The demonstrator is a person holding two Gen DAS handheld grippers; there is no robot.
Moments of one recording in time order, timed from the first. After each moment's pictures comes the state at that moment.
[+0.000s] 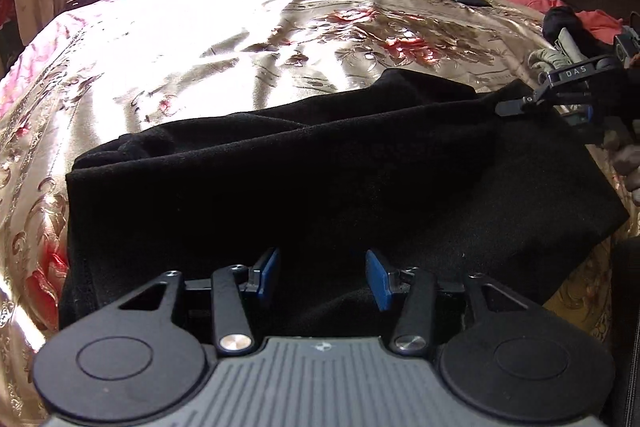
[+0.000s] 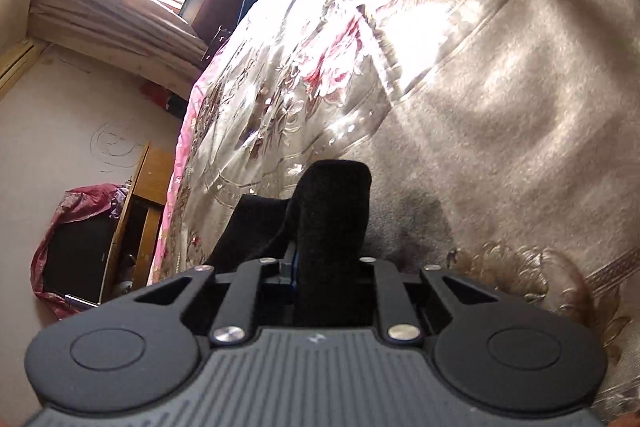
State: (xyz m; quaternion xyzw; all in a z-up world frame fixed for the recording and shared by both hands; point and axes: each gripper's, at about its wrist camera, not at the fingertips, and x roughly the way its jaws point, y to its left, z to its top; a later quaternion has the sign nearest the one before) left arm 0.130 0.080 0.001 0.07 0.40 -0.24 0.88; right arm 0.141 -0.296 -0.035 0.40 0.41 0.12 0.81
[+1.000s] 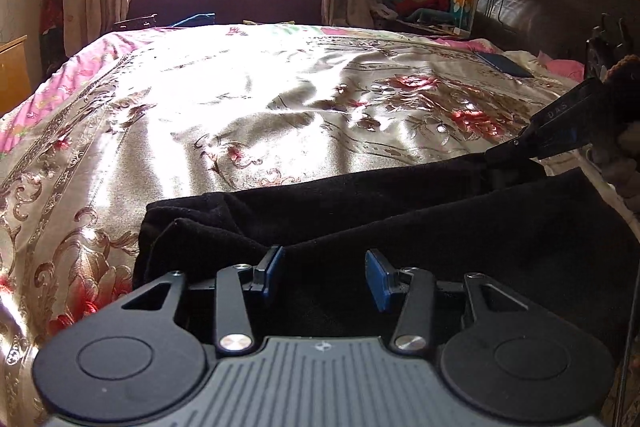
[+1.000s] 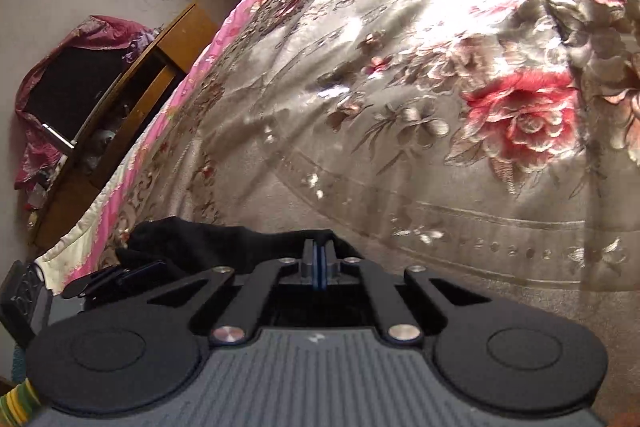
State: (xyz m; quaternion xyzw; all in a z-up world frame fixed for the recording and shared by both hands) left arm 0.166 0.114 -0.009 0.02 0.32 -0.19 0.93; right arm 0.257 -0.225 -0.013 0.22 0.47 0.21 0.83
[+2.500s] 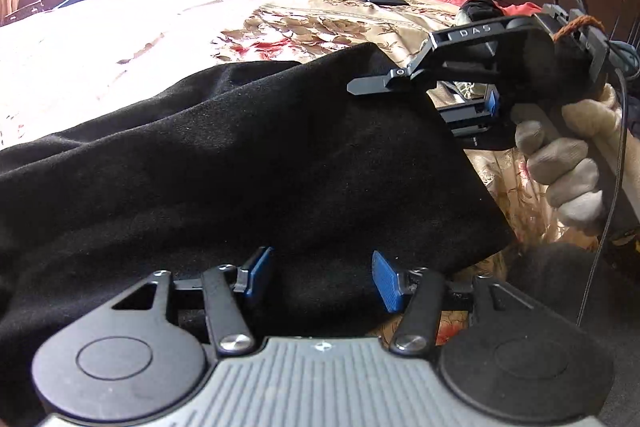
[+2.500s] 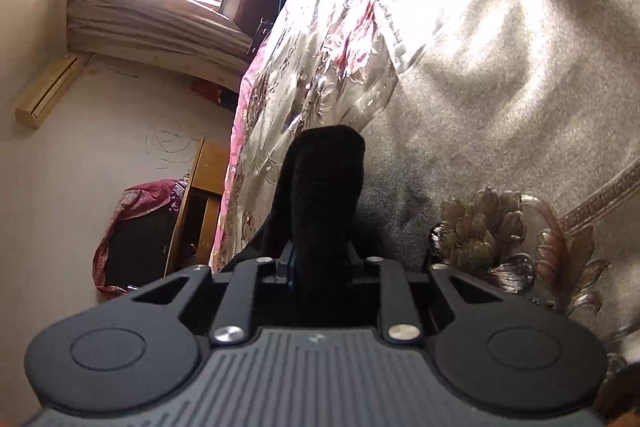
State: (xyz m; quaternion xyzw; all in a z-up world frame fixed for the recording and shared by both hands) left arm 0.065 -0.035 -0.002 0.06 0.38 -0.33 0.86; right arm 0.119 -0.306 -0.037 0.48 0.37 0.20 0.77
